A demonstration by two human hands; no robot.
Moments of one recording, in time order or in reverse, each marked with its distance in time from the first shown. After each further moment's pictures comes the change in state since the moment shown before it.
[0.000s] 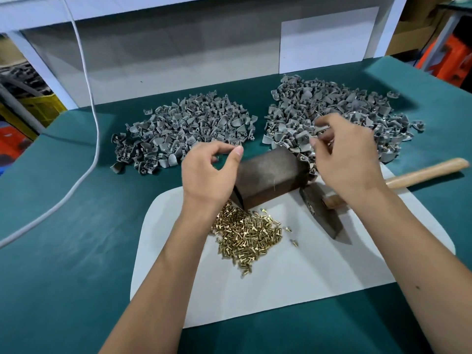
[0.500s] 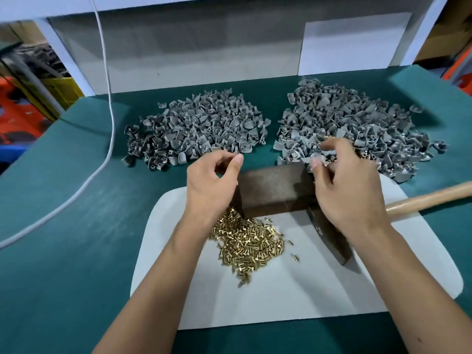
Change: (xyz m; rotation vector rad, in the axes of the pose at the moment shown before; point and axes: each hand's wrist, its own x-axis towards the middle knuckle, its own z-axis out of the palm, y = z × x) left_hand 0.000 -0.017 0.004 -0.014 0.010 -0.114; right_hand -0.023 -0.016 -0.002 -0.002 -0.058 0.010
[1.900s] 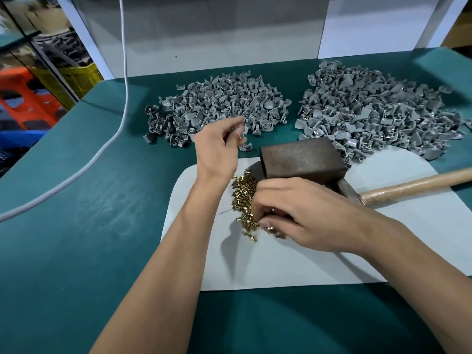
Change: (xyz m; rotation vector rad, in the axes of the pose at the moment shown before) left_hand 0.018 -0.021 -0.014 -0.169 0.033 -0.010; right_hand -0.046 -0.059 0.015 0.094 -0.754 -0.808
